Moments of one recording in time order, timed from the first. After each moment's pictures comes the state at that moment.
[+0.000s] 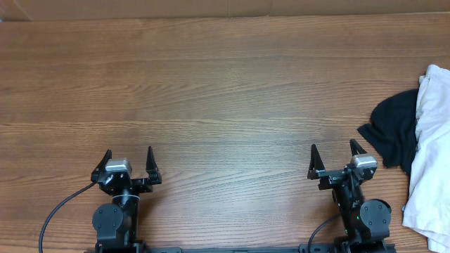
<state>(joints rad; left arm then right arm) 0.06 0.03 0.01 -0.08 0.01 -0.08 0.12 0.01 0.02 -0.03 -0.02 0.08</state>
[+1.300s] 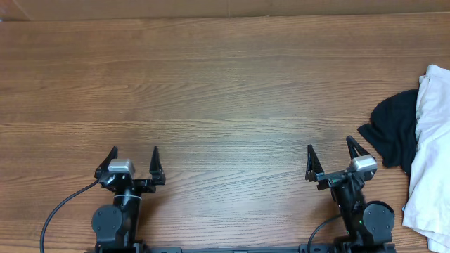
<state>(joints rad) 0.06 0.03 0.01 -0.02 0.13 -0.10 0.13 0.02 0.02 0.09 -0.12 0.08</state>
